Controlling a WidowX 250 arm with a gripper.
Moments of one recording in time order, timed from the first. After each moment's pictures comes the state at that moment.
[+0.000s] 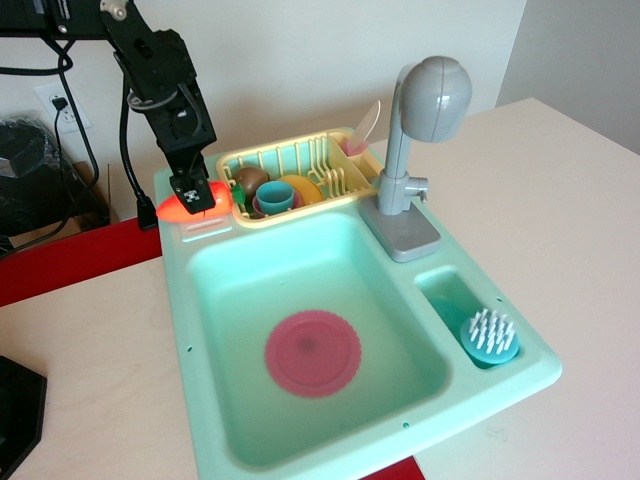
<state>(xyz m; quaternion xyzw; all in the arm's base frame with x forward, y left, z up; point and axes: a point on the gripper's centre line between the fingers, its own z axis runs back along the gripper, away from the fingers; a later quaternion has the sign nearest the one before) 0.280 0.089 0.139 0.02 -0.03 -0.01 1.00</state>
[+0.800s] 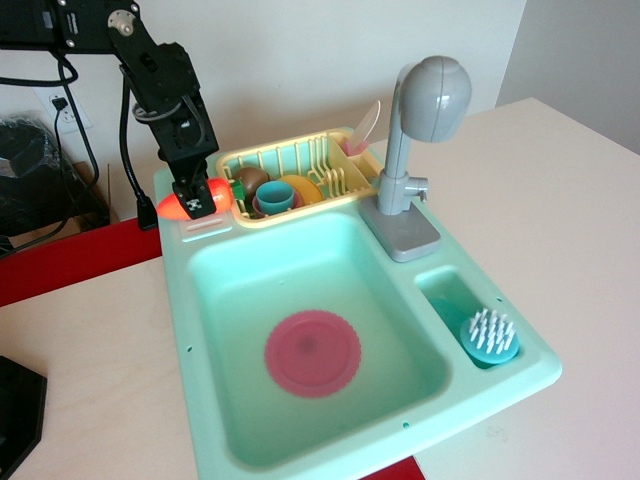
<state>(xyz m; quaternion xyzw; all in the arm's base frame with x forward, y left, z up) 0.284 0.080 0.137 0.03 -0.04 -0.03 1.00</state>
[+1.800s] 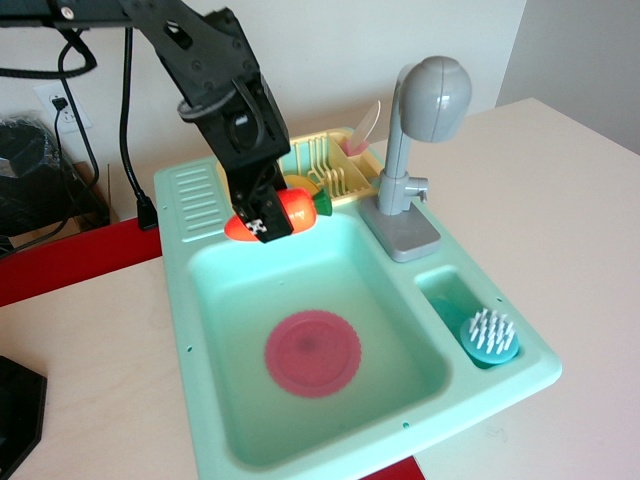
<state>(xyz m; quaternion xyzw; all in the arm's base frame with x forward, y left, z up) 0.334 -0.017 0.163 -0.03 -0.13 -0.13 0.98</state>
